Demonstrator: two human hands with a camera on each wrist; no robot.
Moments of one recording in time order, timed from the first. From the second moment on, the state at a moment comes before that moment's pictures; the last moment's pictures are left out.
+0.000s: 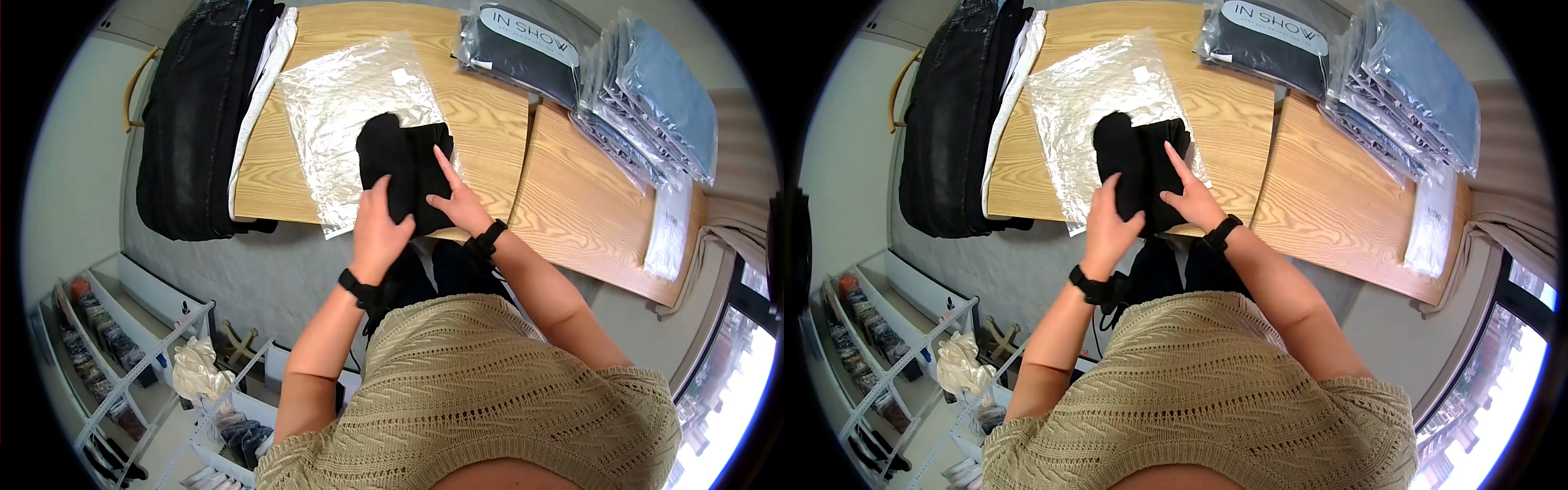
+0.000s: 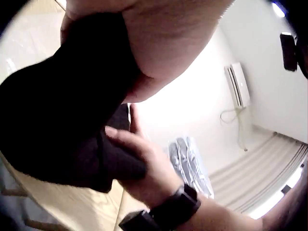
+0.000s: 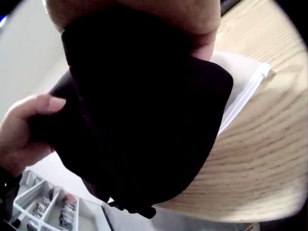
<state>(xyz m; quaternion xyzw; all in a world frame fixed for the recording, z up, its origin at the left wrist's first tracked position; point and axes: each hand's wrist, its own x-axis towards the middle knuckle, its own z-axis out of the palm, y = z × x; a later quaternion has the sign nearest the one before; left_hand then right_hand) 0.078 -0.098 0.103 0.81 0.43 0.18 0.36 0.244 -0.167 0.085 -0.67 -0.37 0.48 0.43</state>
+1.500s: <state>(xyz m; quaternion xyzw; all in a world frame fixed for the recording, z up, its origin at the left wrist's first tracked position) -0.034 -0.035 0.009 0.90 0.32 0.05 0.28 0.296 -0.258 0.152 -0.67 -0.16 0.56 0.46</state>
